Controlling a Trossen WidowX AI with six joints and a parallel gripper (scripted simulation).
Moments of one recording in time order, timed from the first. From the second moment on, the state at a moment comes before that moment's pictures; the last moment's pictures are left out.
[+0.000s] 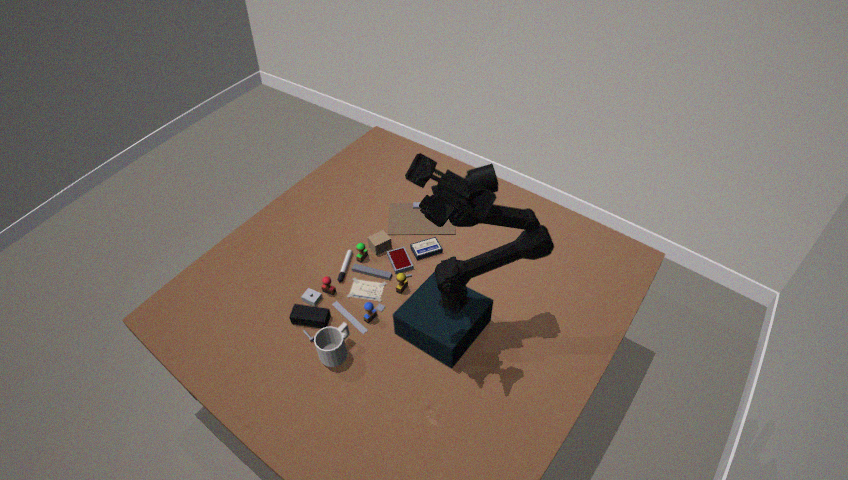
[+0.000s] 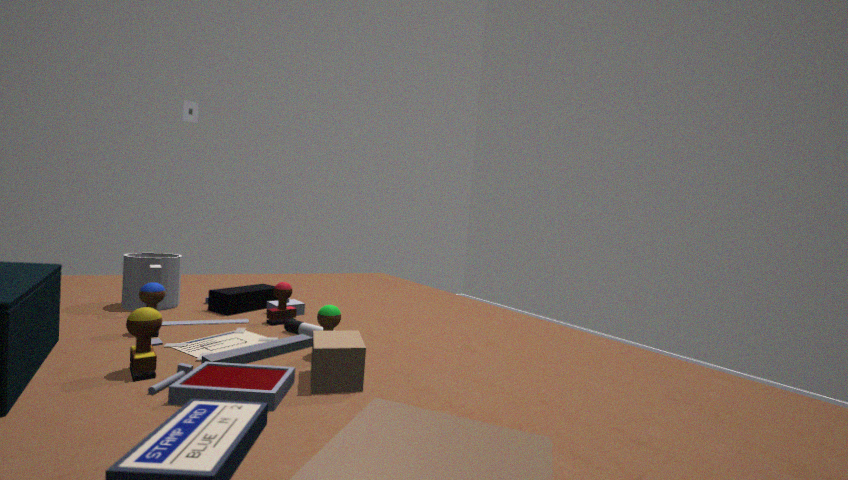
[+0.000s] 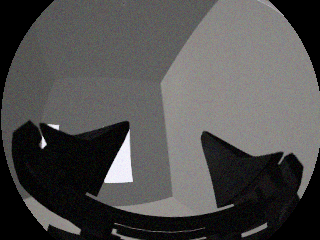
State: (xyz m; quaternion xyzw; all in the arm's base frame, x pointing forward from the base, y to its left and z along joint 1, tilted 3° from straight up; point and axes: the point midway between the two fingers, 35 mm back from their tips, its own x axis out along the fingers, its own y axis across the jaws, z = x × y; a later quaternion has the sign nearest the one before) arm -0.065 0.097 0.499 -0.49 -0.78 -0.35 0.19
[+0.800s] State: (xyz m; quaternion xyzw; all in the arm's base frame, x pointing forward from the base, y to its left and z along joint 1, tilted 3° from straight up) arm 0.189 0.213 0.465 -0.62 -0.54 0.17 0.54
